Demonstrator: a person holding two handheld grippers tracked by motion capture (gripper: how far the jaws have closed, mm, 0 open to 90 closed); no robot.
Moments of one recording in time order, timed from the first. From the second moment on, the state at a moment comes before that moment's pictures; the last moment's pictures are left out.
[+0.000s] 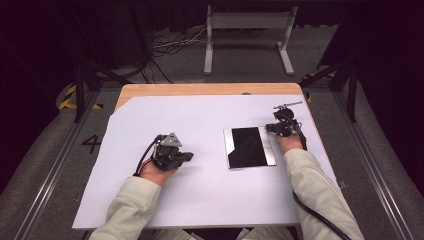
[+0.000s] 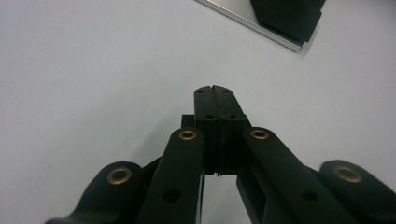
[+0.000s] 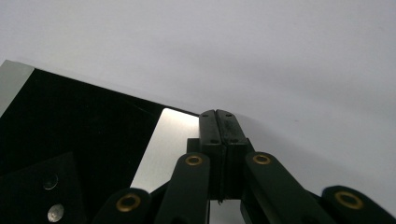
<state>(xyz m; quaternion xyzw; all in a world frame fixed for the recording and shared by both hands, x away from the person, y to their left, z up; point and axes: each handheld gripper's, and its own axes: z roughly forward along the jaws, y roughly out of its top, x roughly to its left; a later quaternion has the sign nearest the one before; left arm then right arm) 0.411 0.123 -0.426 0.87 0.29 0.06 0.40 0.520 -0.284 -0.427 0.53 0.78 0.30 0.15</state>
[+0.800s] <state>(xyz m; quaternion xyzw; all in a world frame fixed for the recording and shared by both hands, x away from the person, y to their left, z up) 0.414 0.126 -0.429 0.87 0.30 0.06 0.39 0.512 -0.182 -0.429 0.39 0.86 0.31 0.10</state>
